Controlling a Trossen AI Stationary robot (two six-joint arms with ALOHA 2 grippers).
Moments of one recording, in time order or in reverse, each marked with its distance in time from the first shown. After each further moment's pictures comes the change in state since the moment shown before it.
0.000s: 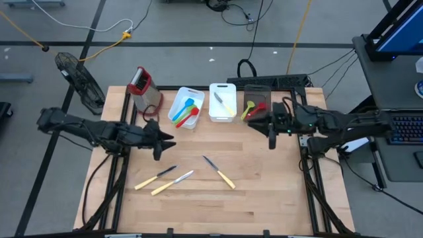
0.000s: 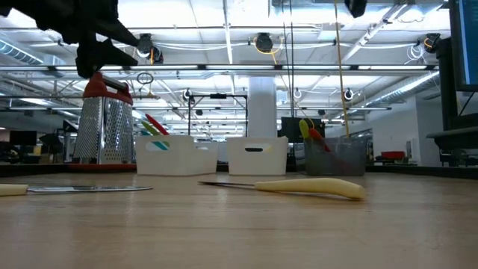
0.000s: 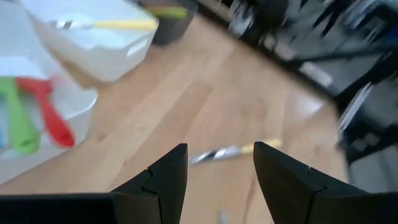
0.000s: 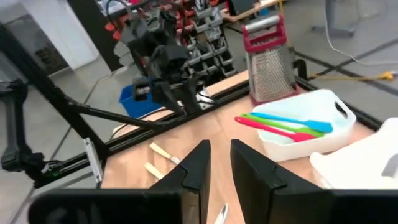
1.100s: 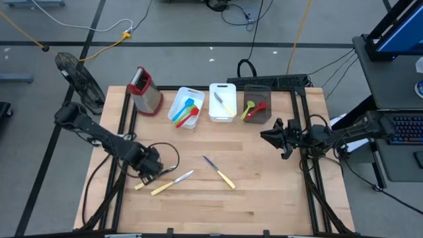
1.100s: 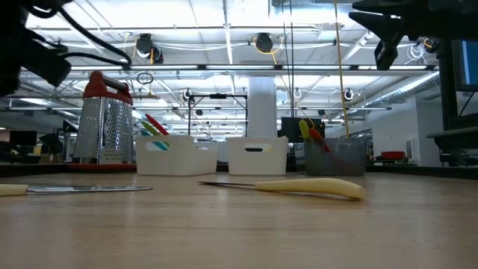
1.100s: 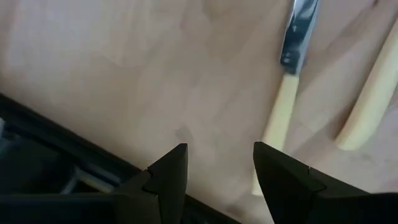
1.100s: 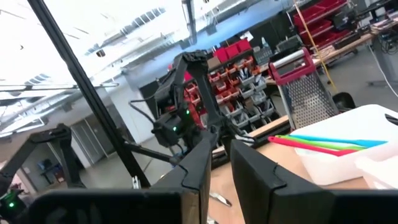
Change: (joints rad) left arm -0.281 0.549 0.243 -0.923 0.444 -0.455; right arm 0.087 -0.388 -0.770 0.814 0.019 0.018
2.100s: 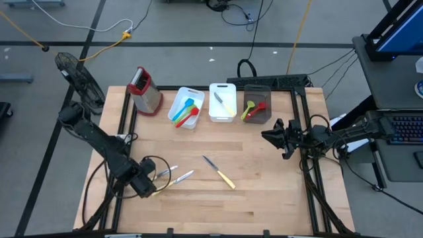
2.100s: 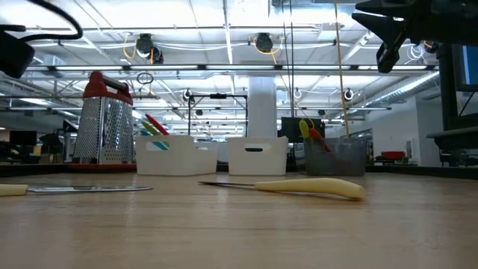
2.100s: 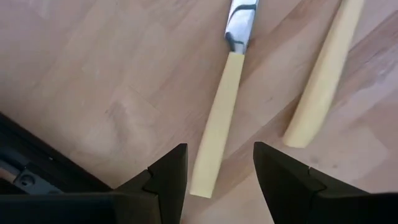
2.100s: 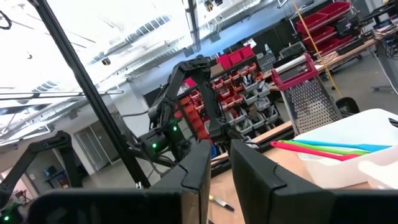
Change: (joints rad) left arm -0.277 0.055 -0.002 0.195 -0.099 -0.415; right arm 0.000 -0.018 -0.042 0.064 -0.001 0.000
